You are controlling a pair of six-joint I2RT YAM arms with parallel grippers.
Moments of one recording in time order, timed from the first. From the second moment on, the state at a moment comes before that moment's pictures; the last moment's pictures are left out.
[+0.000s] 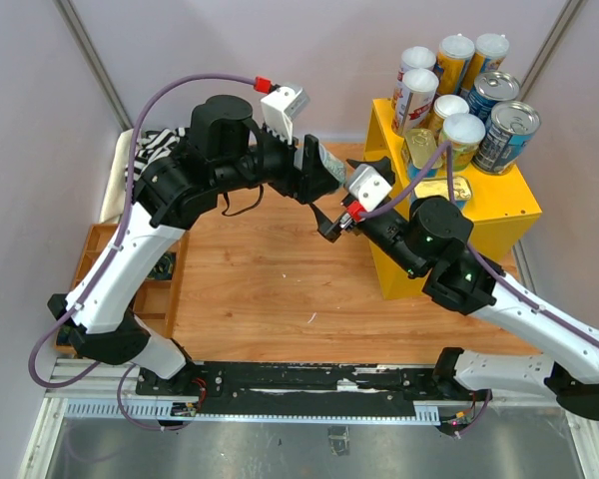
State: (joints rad) left arm -0.80 1.50 2.08 -0.86 0.17 -0.26; right arm 1.05 1.03 1.24 -0.06 0.26 -0.47
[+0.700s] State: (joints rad) left arm -0.80 1.53 2.09 -0.87 0.23 -0.28; right arm 1.05 1.11 1.28 -0.02 0.24 -0.53
